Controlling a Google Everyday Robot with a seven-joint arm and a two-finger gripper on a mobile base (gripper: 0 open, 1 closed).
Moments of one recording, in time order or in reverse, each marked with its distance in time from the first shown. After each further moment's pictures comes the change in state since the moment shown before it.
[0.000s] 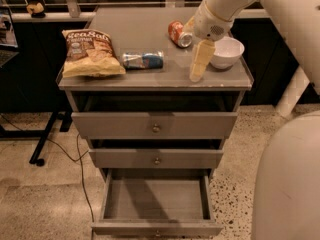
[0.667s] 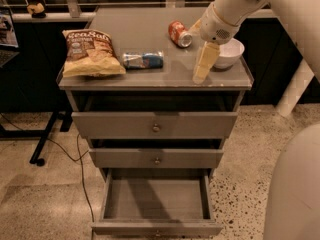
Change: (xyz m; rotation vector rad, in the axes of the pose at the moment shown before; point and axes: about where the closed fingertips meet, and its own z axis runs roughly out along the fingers) arm 0.007 0.002 0.002 0.020 -0.024 0.037
